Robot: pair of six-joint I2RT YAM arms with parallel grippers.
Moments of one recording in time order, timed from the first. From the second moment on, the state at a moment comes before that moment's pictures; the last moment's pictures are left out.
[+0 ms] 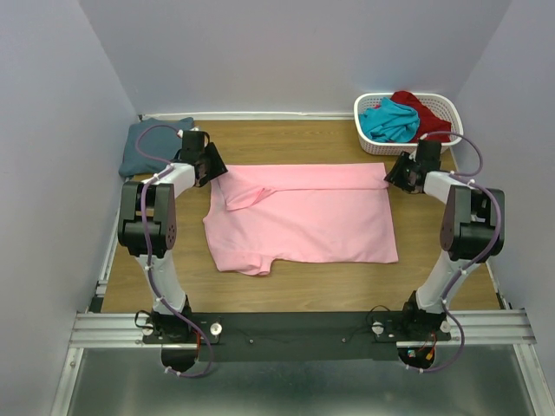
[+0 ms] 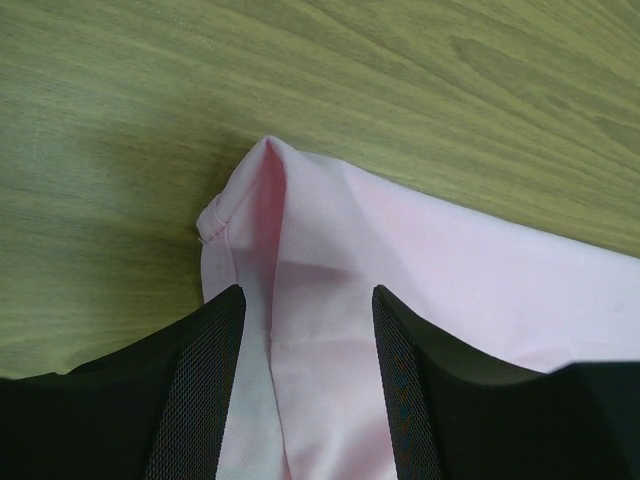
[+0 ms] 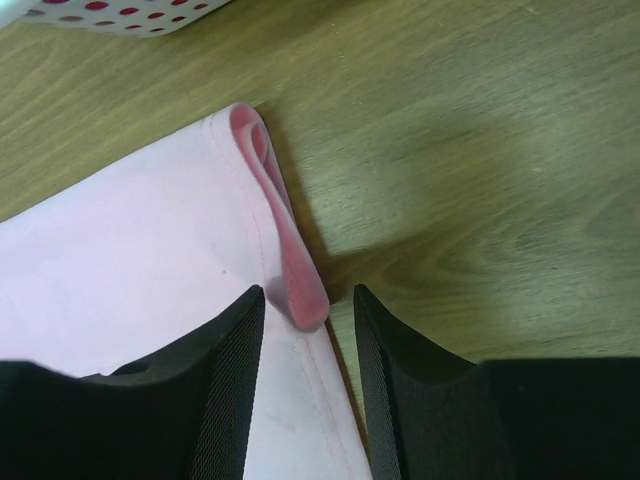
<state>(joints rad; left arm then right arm) -0.07 1.93 1.26 -0.11 0.07 -0.52 -0.11 1.86 1.11 -0.05 -0.14 0.36</state>
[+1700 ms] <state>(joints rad) -0.09 1.94 1.24 -0.19 0.07 -0.51 -0.15 1.87 1.10 -0.05 -0.27 0.43</state>
